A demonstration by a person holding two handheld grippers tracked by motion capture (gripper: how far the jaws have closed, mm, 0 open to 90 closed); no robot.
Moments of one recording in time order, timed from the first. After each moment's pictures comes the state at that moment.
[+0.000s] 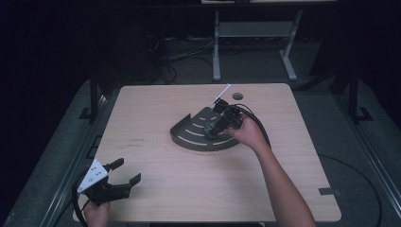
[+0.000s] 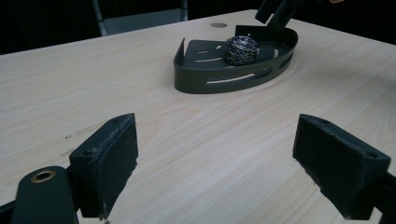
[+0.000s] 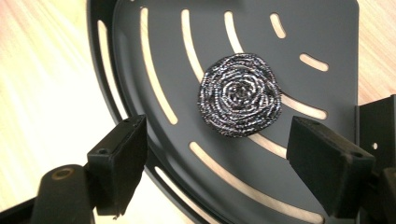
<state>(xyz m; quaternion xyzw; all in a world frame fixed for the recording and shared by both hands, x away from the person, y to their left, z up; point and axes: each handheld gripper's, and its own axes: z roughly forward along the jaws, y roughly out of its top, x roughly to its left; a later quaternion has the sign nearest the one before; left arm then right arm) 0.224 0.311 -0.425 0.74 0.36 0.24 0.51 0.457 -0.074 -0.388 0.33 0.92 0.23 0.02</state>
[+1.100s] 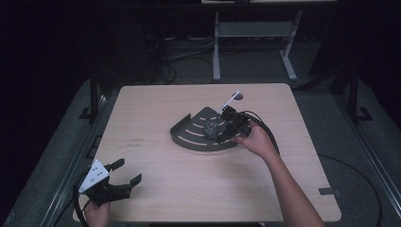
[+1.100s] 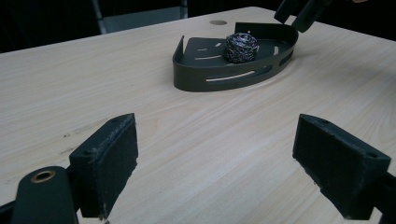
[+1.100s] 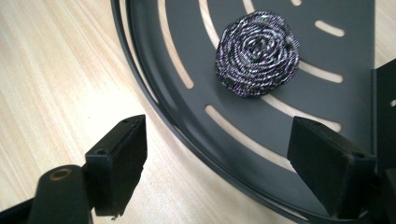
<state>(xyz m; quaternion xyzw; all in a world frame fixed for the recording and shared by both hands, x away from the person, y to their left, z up) 0.223 0.310 -0.426 0.75 0.36 0.24 0.50 0.430 -0.096 -0.391 0.32 0.92 0.24 0.01</state>
